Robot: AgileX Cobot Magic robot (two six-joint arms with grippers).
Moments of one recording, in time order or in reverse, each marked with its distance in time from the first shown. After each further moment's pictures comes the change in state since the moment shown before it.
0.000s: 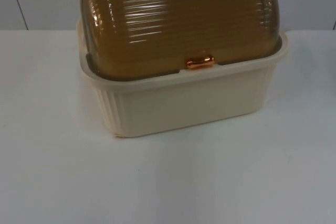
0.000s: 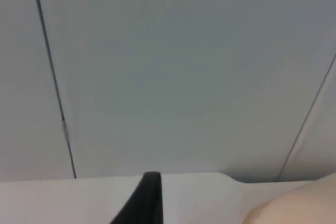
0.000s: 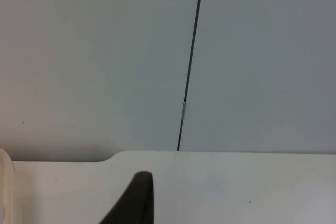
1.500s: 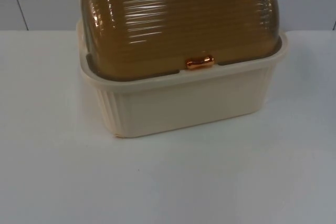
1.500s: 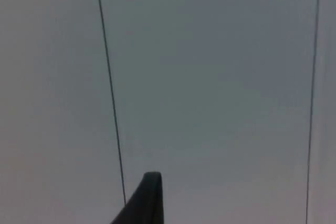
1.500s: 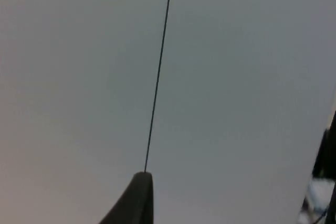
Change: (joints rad) right arm 0.000 -0.677 0.175 -0.096 -0.005 0.017; left arm -0.109 -0.782 0.215 0.756 0.030 -0.647
